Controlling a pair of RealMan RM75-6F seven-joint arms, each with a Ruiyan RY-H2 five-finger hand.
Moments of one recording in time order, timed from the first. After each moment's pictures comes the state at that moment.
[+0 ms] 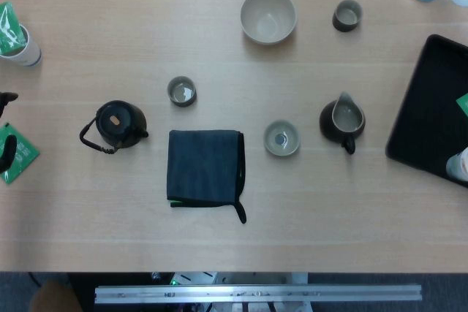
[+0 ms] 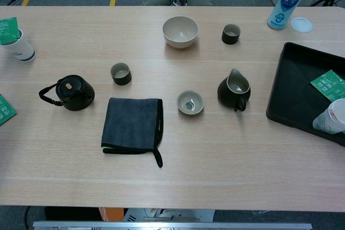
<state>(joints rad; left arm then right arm) -0.15 -1.08 -0.04 -1.75 1.45 1.40 0.23 0.09 -1.11 0.07 -1.57 -1.49 1.47 -0.04</state>
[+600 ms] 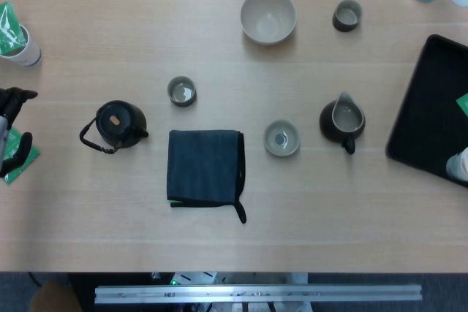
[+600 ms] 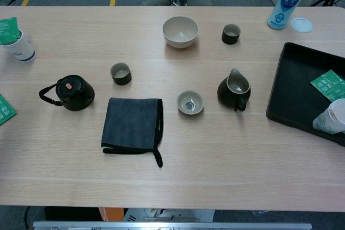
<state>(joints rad) -0.20 -1.07 -0.03 -1.74 1.50 1.34 0.15 0.09 -1.08 0.09 -1.59 -1.52 1.51 0.00</state>
